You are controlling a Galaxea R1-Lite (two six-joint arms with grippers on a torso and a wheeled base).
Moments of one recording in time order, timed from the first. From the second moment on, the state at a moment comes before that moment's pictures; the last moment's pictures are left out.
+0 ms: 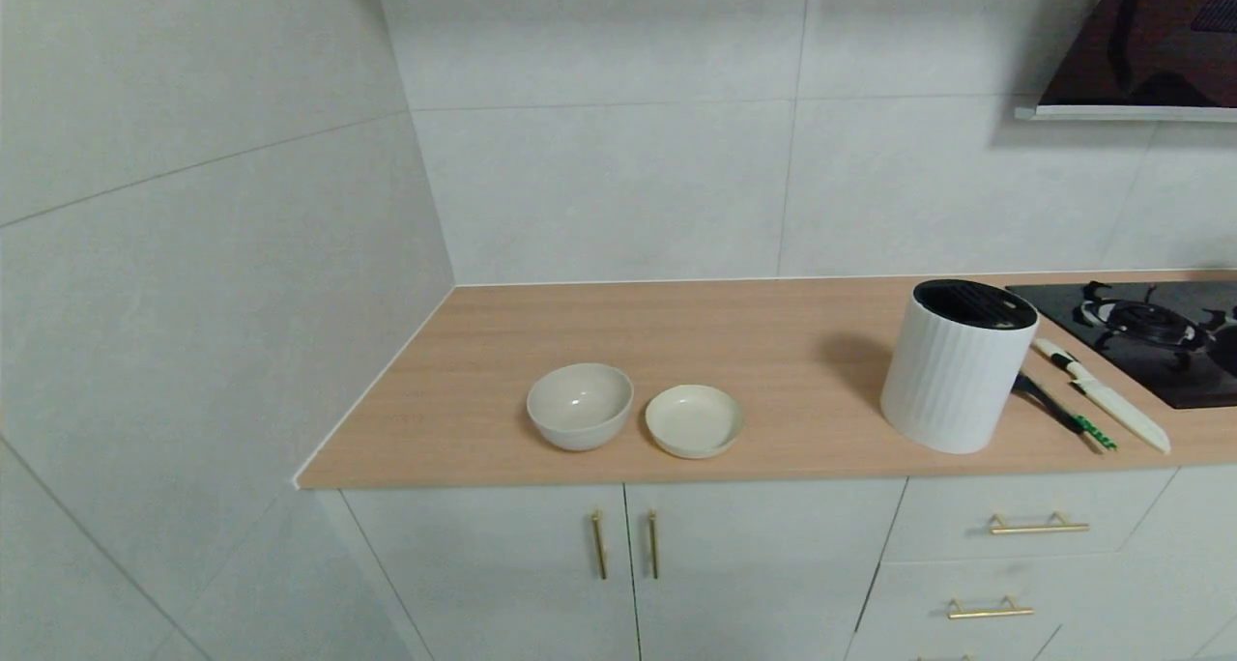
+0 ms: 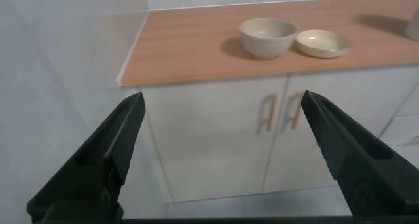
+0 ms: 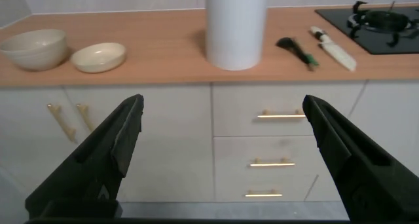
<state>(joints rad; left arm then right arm) 0.00 0.00 0.00 0.01 -0.08 0.02 0.00 0.00 0.00 0.00 0.01 0.01</state>
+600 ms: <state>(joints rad) 0.00 0.00 0.00 0.01 -0.08 0.02 0.00 0.00 0.00 0.00 0.01 0.01</state>
